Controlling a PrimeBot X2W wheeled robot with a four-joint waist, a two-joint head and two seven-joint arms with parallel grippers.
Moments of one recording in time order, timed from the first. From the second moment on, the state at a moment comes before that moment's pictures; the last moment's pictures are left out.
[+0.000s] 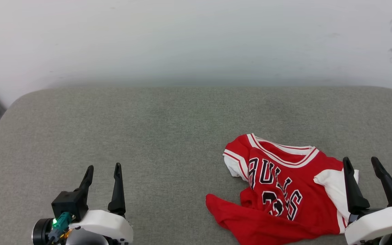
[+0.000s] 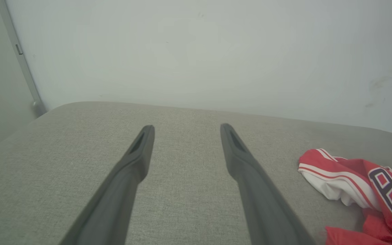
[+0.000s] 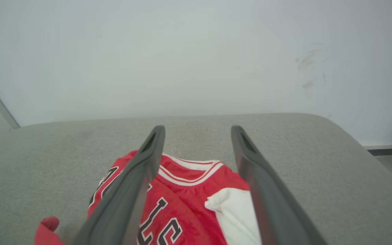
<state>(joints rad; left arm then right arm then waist) -0.02 0.27 -0.26 0.05 -0.42 0.21 -0.18 0.07 -0.06 -0.13 -0.14 0.18 0.13 0.07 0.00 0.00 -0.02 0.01</state>
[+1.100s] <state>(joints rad) -0.65 0.20 -0.59 0.43 -0.43 -0.05 0.50 -0.04 -0.05 -0.05 -0.33 0.22 0.13 0.04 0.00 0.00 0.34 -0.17</state>
